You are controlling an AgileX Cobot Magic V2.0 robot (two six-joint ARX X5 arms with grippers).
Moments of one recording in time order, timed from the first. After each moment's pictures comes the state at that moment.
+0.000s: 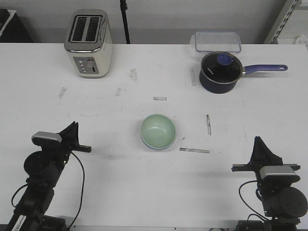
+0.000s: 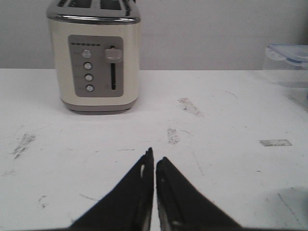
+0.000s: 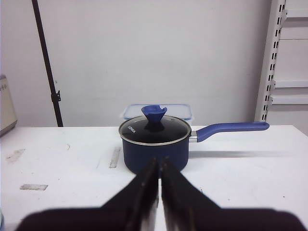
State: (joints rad) left arm -0.16 0.66 0.47 0.21 0.00 -0.07; right arm -0.02 0.28 0.48 -0.17 -0.06 0.04
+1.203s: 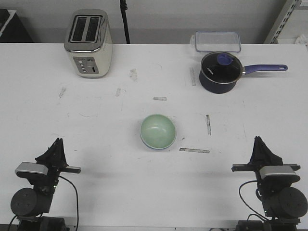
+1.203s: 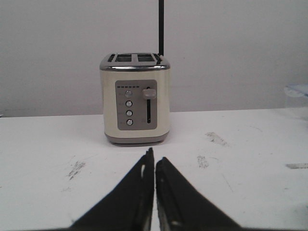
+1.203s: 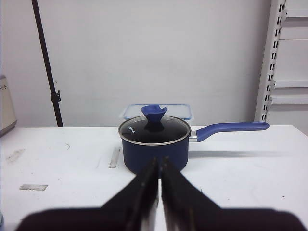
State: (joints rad) left arm -0.07 0.17 0.27 0.11 0.00 0.01; right arm -0.02 0.28 0.48 -0.17 -0.06 0.04
